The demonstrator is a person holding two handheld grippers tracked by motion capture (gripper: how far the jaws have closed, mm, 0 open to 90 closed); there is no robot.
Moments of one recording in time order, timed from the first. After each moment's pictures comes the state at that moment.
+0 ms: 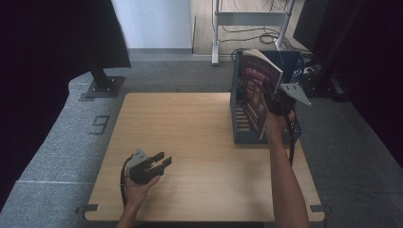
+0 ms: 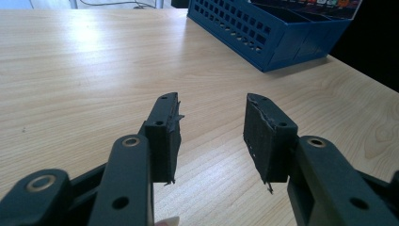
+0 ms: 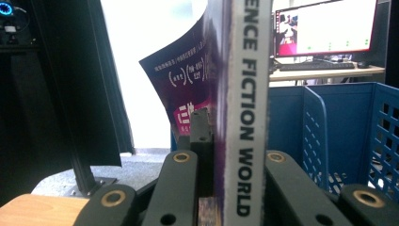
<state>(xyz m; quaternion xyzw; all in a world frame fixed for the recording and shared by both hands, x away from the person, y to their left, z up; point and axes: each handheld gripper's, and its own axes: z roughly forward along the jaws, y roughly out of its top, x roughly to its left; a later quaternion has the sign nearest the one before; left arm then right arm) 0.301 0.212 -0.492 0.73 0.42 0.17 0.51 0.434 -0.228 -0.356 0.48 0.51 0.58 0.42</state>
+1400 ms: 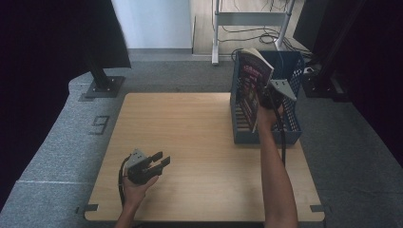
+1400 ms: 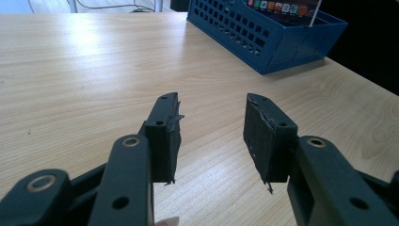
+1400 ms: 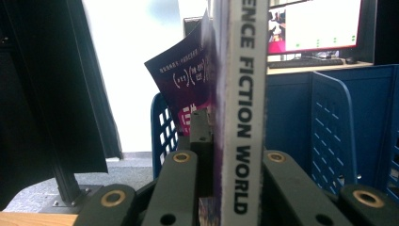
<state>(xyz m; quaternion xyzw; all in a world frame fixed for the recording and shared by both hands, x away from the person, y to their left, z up) 0.299 0.216 -0.490 0.73 0.42 0.17 0.52 0.478 -0.213 -0.380 0.49 0.50 0.57 0.43</state>
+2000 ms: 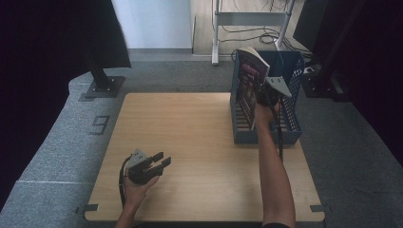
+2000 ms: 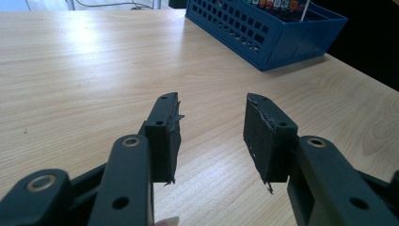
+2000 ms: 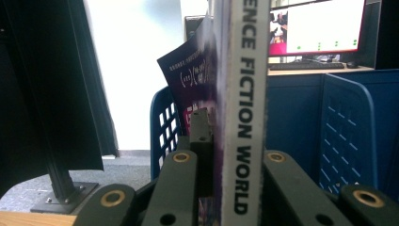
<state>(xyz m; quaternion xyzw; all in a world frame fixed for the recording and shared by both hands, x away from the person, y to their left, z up) 0.300 0.215 -0.492 0.73 0.41 0.17 0.52 0.493 -0.207 -0.383 0.49 0.50 0.56 0.44</state>
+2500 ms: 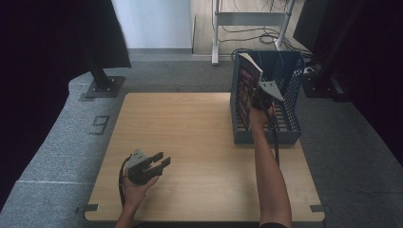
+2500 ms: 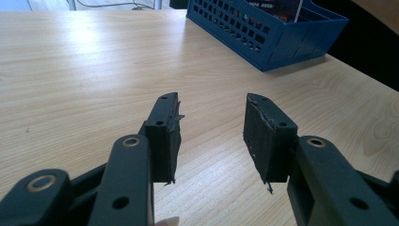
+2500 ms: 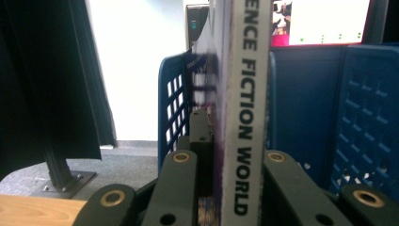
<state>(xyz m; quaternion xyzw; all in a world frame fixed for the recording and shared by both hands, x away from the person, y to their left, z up) 0.300 0.215 -0.492 0.73 0.41 0.17 0.52 0.499 -0.193 -0.407 0.49 0.52 0.55 0.44</state>
